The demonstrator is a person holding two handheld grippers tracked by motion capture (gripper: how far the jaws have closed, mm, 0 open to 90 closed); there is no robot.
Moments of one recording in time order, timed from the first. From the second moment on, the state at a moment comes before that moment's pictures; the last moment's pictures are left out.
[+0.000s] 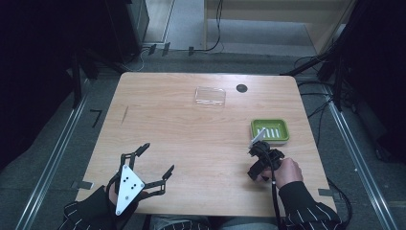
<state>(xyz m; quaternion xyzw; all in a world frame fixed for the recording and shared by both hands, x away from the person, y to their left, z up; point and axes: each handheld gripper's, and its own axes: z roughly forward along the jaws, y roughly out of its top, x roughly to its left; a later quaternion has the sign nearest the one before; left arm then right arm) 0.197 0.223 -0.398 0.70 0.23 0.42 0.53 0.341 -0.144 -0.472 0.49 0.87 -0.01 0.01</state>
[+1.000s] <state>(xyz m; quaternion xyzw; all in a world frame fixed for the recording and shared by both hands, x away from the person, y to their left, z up) 0.197 0.222 -0.398 0.70 0.23 0.42 0.53 0.343 -0.163 -0.456 0.49 0.87 -0.01 0.02</state>
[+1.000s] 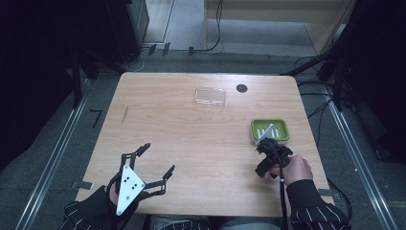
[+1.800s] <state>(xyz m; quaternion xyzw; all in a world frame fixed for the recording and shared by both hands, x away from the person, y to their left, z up) 0.197 0.223 -0.398 0.70 0.23 0.42 0.53 0.349 -0.178 -0.447 0.50 0.87 -0.01 0.03</state>
